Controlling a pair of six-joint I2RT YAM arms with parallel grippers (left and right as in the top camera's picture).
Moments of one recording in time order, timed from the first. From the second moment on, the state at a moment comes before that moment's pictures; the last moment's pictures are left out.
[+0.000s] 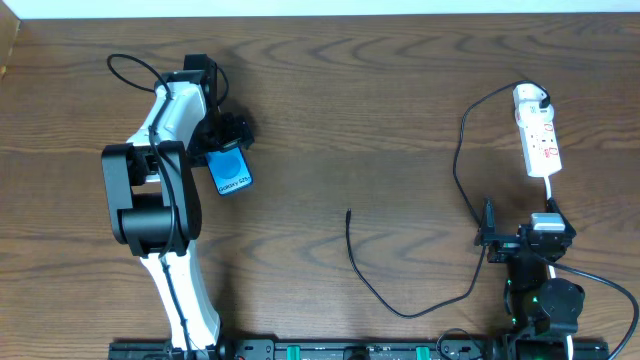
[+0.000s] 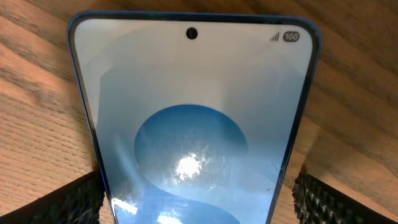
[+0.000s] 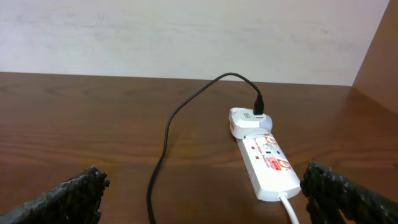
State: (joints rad) left arm 0.04 2.20 1.62 -0.99 0.03 -0.38; right arm -0.05 0.01 0.01 -0.07 -0.01 -0.06
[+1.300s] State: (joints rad) left arm 0.04 2.20 1.62 -0.99 0.03 -0.39; right arm -0.05 0.01 0.01 -0.07 -0.01 -0.06
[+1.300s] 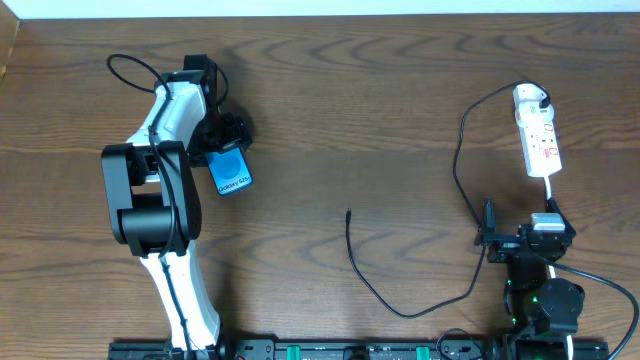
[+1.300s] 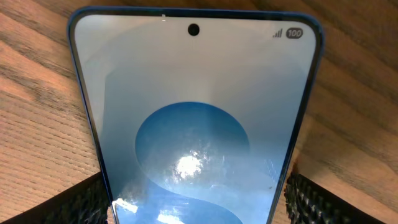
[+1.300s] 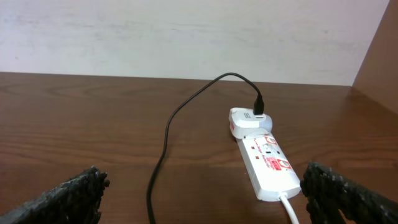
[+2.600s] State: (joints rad) left arm 0.04 2.20 1.62 -0.99 0.03 -0.39; right arm -0.05 0.01 0.01 -0.07 -0.01 -0.06
